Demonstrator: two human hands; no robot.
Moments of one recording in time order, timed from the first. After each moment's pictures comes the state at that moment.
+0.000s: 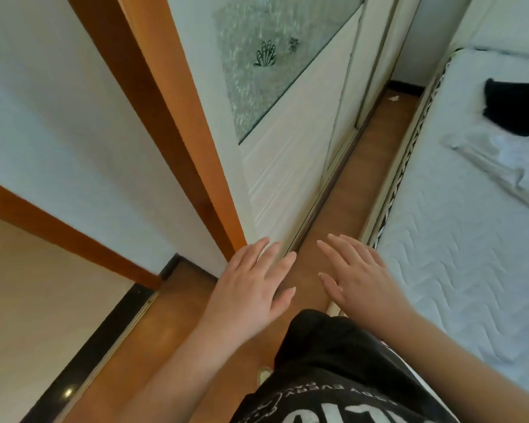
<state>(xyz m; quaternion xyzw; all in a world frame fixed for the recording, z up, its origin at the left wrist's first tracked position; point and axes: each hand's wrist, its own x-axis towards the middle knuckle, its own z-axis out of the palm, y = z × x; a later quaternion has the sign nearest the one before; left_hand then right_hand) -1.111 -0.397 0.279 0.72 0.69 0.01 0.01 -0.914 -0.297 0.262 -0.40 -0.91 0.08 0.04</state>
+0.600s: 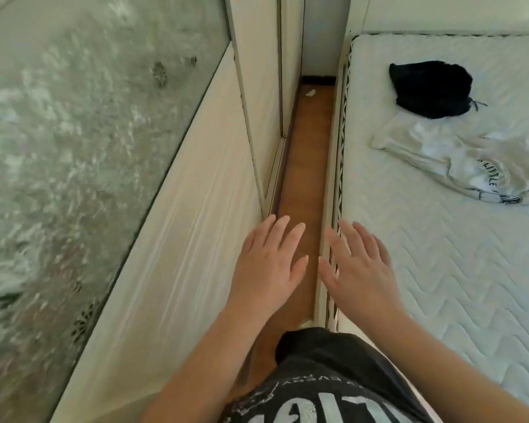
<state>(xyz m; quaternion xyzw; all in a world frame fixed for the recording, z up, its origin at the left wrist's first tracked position) -1.061 -0.034 0.251 0.77 0.64 0.04 0.06 -0.891 -0.036 0.235 -0.64 -0.76 0.05 0.04</state>
